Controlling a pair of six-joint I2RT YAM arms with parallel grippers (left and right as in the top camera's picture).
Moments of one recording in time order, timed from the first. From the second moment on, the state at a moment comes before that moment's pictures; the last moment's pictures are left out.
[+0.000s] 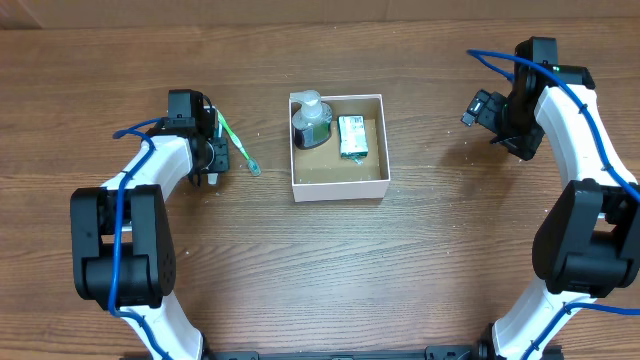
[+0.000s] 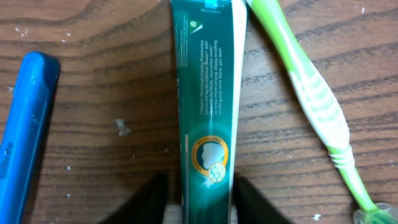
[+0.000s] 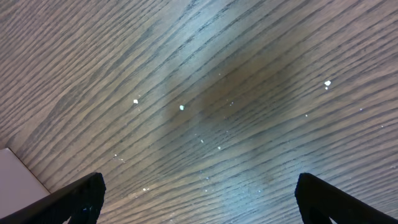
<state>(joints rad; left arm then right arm) 0.02 1.96 1.20 -0.46 -0.01 -0.04 -0.12 1.98 1.63 -1.03 -0.04 0.46</state>
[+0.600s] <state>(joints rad) 0.01 1.97 1.44 -0.80 -0.01 -0.04 -0.12 1.98 1.63 -1.03 -0.04 0.46</state>
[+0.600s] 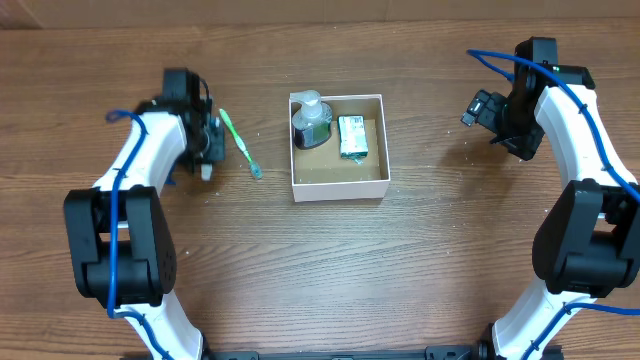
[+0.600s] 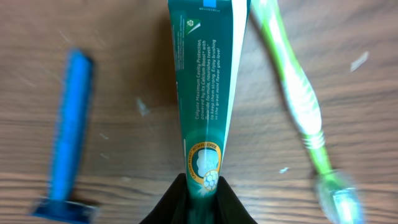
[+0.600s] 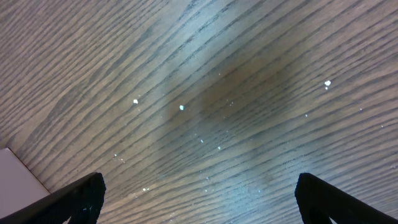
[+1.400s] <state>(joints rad) -0.41 1.67 1.89 -1.08 0.36 0.47 -0.12 1.98 1.63 -1.03 -0.04 0.46</state>
